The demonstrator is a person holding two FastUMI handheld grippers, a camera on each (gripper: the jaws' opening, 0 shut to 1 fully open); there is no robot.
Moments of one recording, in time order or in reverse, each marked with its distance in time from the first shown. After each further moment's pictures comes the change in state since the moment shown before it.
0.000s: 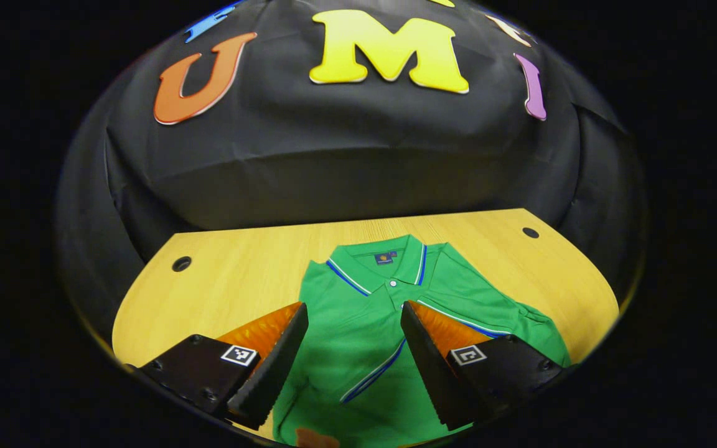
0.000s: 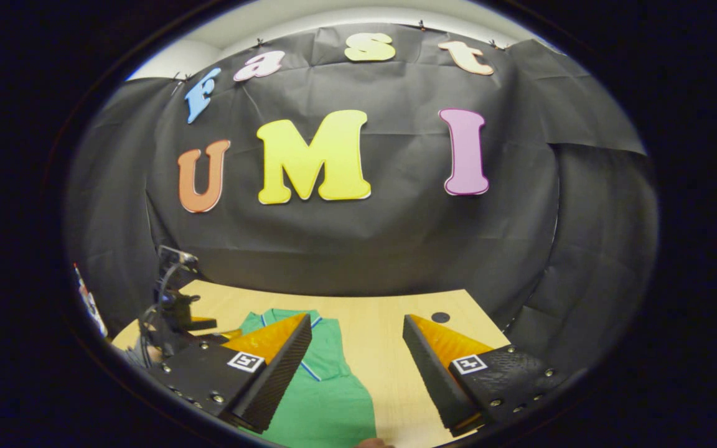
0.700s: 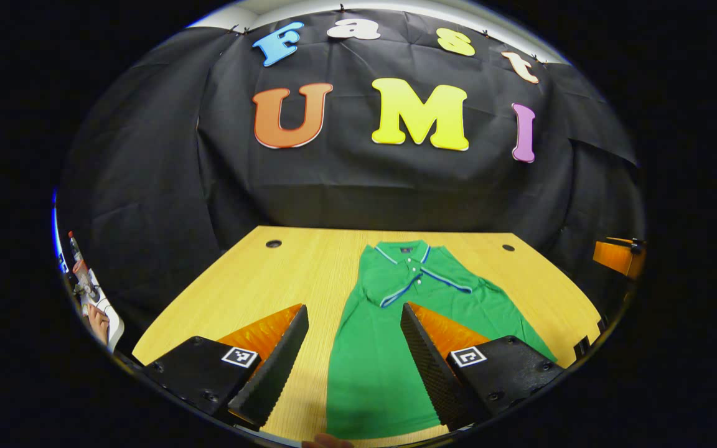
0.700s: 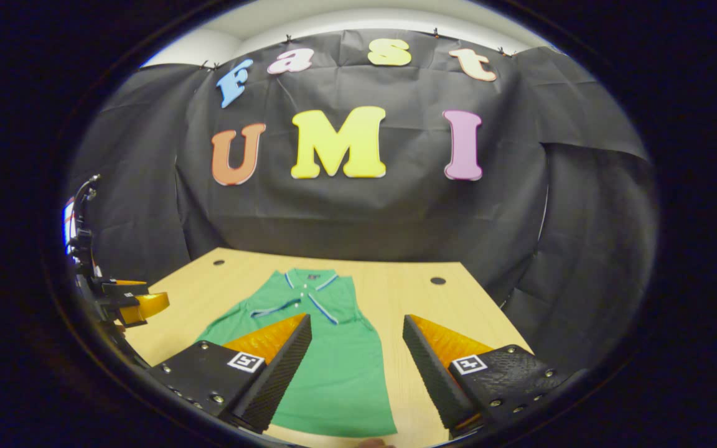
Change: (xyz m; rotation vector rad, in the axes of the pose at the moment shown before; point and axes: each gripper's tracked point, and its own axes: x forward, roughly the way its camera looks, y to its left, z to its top) left arm -0.258 0.030 -0.091 -0.096 -0.049 0.119; right arm -0.131 0.014 -0.108 -0.062 0.096 0.014
